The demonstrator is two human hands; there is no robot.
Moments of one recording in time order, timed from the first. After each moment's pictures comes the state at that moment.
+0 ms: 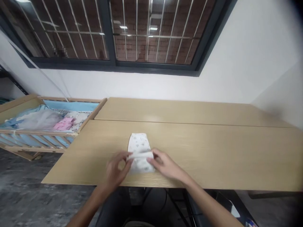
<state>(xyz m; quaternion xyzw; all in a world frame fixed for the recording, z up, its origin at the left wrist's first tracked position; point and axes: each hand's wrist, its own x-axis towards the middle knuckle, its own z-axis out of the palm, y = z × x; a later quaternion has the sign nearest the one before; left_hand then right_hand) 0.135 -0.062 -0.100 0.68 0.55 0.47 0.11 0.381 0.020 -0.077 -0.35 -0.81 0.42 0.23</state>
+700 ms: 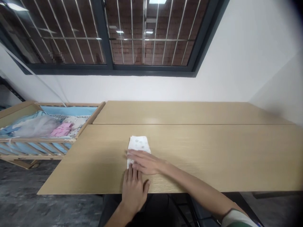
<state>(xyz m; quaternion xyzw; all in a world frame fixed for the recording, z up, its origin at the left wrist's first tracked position) 0.213 -0.075 -0.173 0.72 0.66 0.19 -0.09 0.327 0.066 -0.117 -0.12 -0.96 0.23 0.12</state>
